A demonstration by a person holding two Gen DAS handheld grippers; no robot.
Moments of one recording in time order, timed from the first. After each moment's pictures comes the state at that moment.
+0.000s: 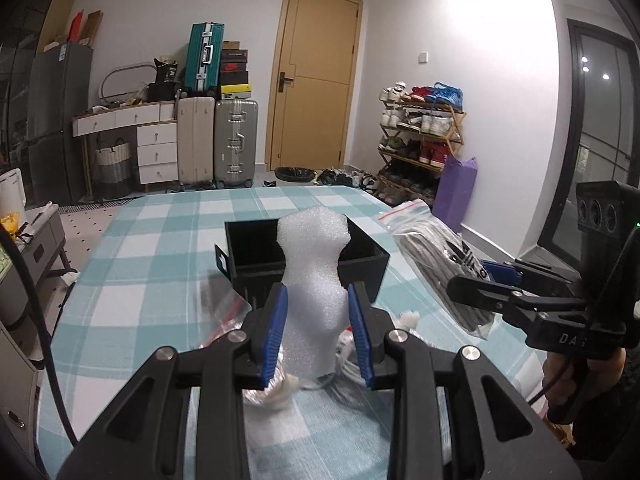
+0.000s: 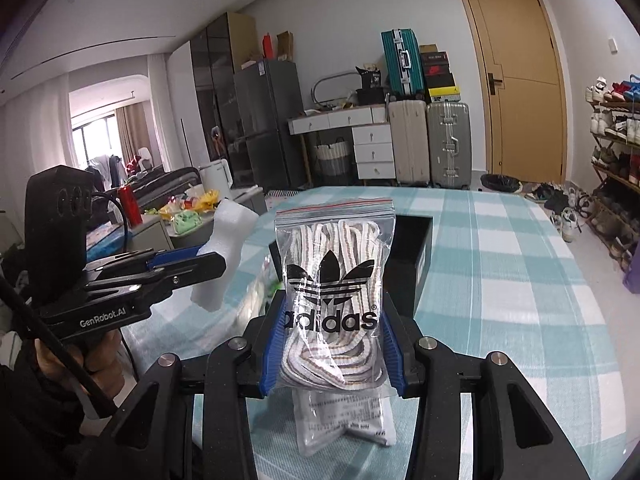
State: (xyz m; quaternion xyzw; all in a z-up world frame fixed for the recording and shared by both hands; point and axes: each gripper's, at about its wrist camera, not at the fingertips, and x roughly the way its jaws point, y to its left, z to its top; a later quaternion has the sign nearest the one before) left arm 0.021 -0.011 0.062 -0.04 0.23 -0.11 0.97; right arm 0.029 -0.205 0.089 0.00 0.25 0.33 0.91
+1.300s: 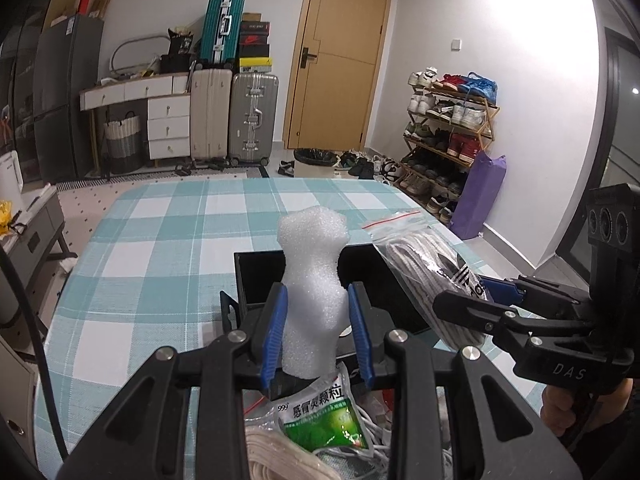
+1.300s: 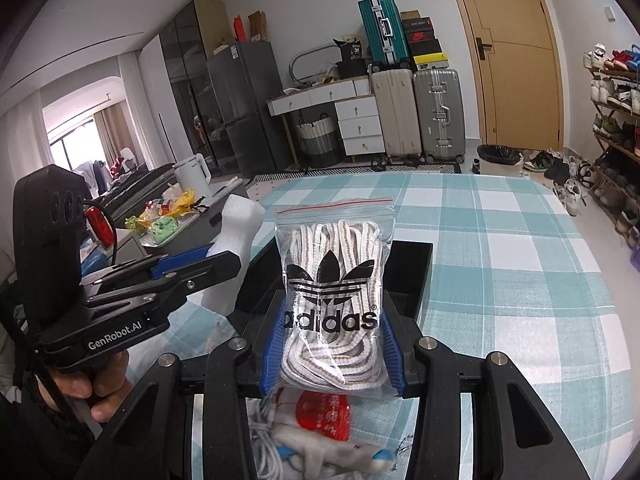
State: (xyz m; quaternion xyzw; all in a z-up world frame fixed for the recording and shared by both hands) left arm 0.136 0.007 0.059 -0.06 0.29 -0.08 0.95; right arm 0.141 -0.166 0.094 0.01 0.32 0.31 0.89
